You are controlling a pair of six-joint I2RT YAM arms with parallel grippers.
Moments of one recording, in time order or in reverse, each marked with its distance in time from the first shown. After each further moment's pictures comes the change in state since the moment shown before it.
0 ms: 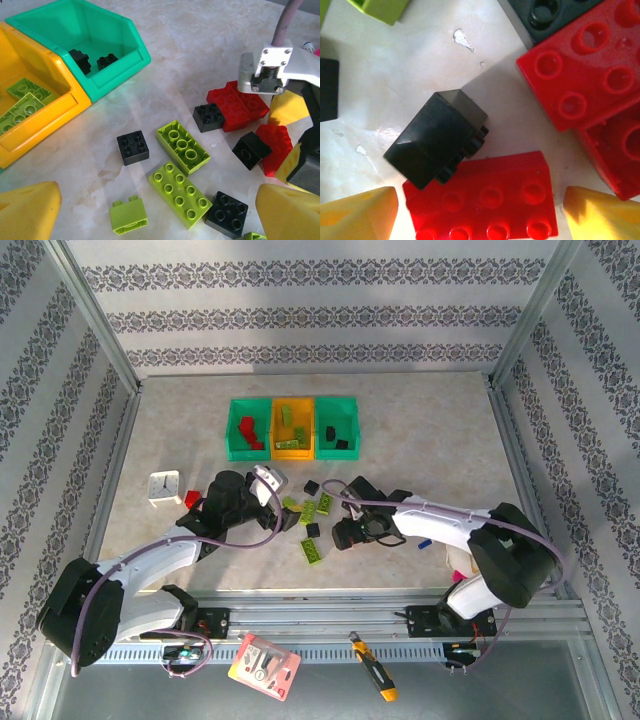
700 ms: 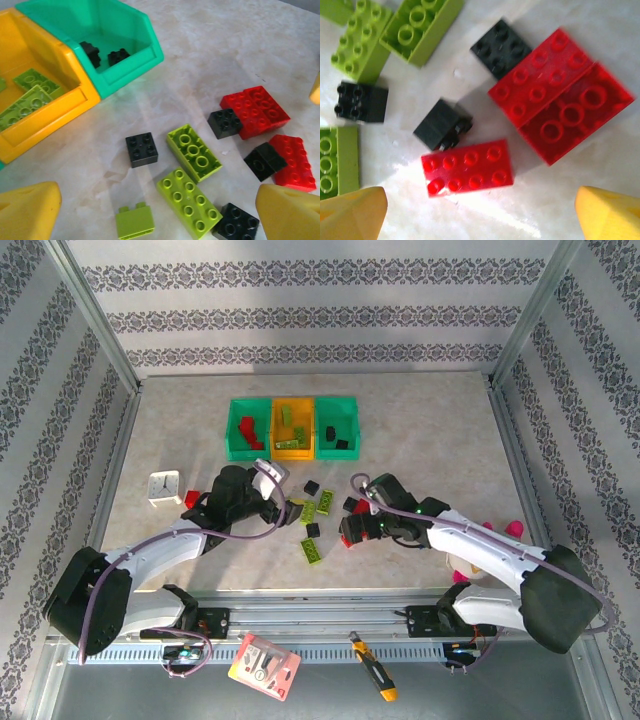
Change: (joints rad) left arm 0.000 0.066 0.044 0.000 -0.025 -0.048; right arm -0.057 -0.313 -0.100 -0.016 -0.018 -0.002
